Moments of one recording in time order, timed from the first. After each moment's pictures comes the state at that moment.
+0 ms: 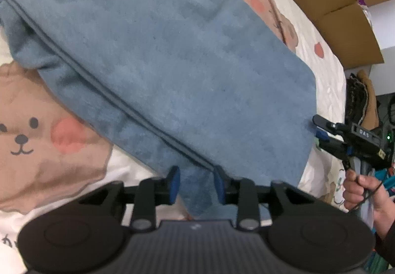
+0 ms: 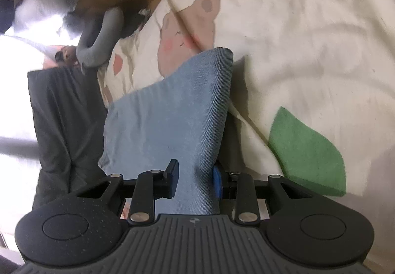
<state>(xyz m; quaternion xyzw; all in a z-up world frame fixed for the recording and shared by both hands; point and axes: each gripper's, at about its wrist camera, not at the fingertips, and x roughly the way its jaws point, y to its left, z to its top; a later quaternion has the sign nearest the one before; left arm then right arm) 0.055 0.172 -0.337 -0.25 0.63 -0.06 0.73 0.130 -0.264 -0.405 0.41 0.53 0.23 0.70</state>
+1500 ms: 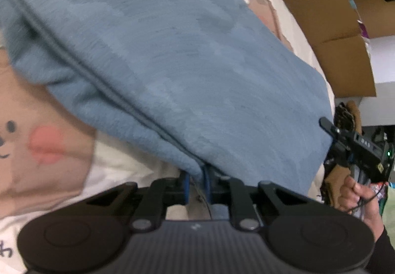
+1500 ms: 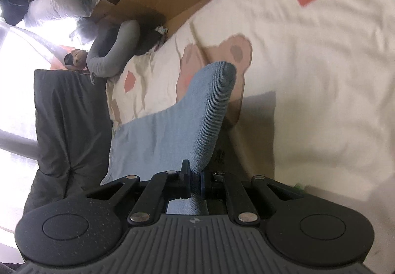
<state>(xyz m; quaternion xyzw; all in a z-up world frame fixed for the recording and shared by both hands) 0.067 0.177 -0.341 -0.33 0.61 -0.07 0.71 0.184 -0.279 -0.346 0.36 0.49 0.24 0.75</state>
